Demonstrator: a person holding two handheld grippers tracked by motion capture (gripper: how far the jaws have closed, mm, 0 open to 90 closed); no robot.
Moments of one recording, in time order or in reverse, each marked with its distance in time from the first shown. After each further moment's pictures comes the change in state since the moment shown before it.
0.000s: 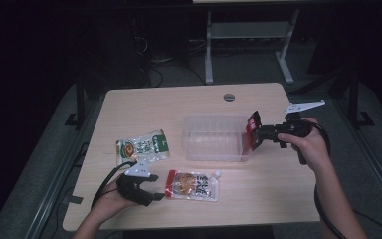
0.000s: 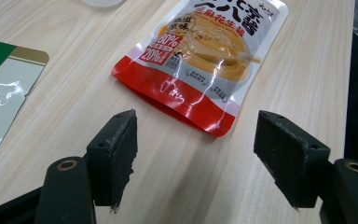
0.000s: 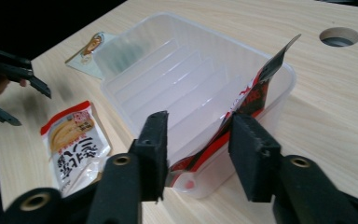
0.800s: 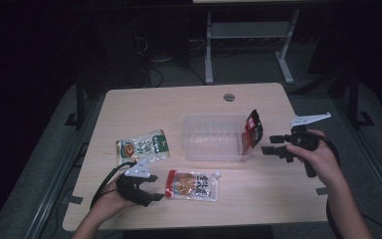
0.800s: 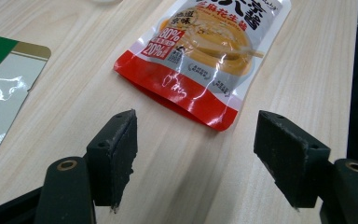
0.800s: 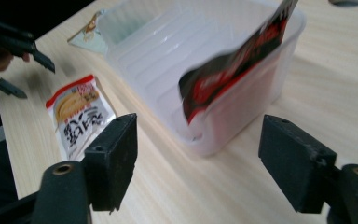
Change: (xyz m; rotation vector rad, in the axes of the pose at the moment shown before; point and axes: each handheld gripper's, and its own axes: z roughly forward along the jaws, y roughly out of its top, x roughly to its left) left arm 0.001 -0.001 -0.001 0.014 0.010 0.007; right arm 0.005 -0.037 -0.010 0.046 0.005 0.022
